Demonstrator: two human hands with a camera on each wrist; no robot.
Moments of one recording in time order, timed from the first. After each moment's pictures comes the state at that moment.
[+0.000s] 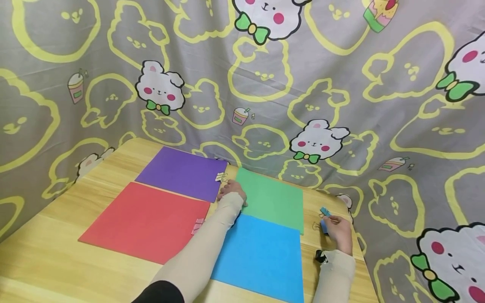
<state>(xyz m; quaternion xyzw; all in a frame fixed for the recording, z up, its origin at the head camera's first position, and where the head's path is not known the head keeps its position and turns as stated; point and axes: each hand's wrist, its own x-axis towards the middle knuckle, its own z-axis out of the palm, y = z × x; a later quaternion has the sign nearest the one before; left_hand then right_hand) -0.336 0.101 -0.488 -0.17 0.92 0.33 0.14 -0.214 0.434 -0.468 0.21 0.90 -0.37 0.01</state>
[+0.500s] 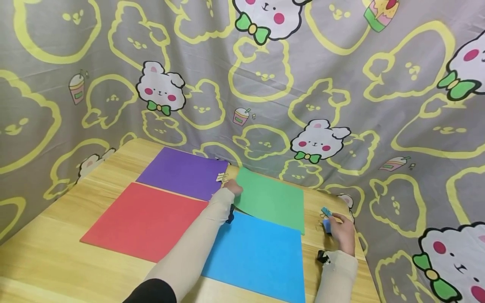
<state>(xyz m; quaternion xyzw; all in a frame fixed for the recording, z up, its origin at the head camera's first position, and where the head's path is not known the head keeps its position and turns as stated) -0.326 0.062 -0.466 -0.02 0.90 0.40 0.15 -0.217 0.439 -0.473 0.23 0.90 -0.37 -0.02</state>
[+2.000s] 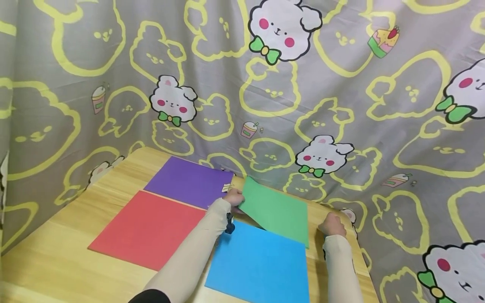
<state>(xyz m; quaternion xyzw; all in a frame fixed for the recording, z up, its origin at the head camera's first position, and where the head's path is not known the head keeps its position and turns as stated) -0.337 0.046 -0.497 0.00 0.72 0.67 0.20 -0.275 0.419 -0.458 0.14 0.98 -0.13 0.07</state>
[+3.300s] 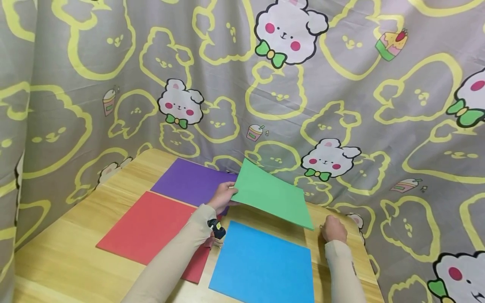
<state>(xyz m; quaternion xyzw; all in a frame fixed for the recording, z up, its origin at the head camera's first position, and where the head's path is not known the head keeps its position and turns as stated) -0.321 -0.001 -0.481 0.01 0.61 0.79 0.09 -0.286 0.415 -0.482 0.07 1.00 -0.06 -0.03</state>
